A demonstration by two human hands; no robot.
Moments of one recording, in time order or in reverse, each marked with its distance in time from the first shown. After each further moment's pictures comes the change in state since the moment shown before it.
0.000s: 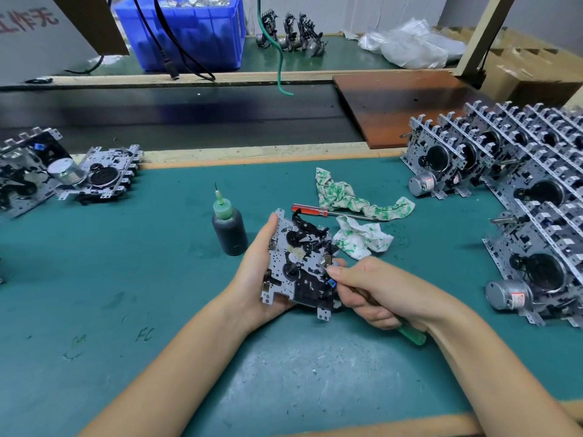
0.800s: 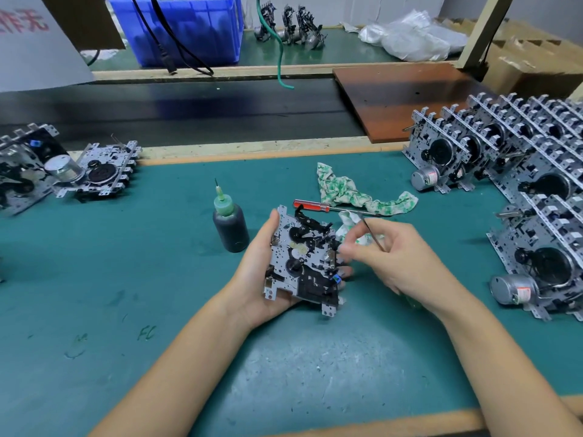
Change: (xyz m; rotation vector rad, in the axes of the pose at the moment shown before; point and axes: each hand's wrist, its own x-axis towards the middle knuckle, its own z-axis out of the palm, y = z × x) left_hand 0.000 0.000 0.002 -0.050 -0.079 -0.020; right_hand 0.001 -0.004 -0.010 -0.053 0.422 -0.380
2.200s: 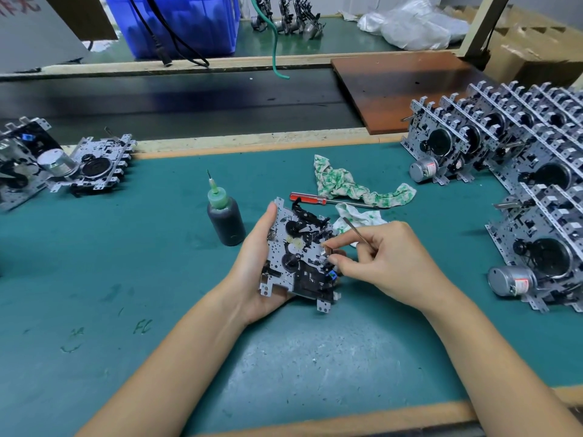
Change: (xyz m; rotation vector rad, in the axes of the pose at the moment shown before) left_hand -0.001 -0.002 -0.002 0.064 0.040 0.027; right_hand -0.004 0.006 0.006 -0.237 0.015 -0.160
